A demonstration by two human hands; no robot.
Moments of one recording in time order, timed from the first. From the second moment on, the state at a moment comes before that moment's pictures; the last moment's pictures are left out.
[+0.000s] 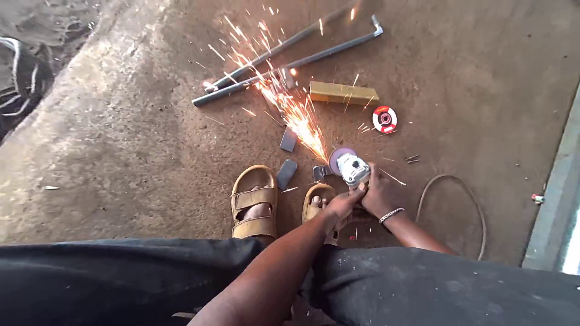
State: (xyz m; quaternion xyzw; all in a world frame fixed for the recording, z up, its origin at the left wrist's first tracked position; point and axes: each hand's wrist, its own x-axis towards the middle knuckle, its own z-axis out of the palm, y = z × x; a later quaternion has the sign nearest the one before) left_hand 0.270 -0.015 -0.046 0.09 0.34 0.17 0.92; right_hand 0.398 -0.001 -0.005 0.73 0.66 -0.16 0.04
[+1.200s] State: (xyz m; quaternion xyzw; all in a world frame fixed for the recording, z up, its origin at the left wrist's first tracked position) left_hand 0.273 -0.014 -0.049 0.09 0.35 0.19 0.91; right_hand 0.395 0.008 -0.001 0.74 0.65 -0.16 0.07
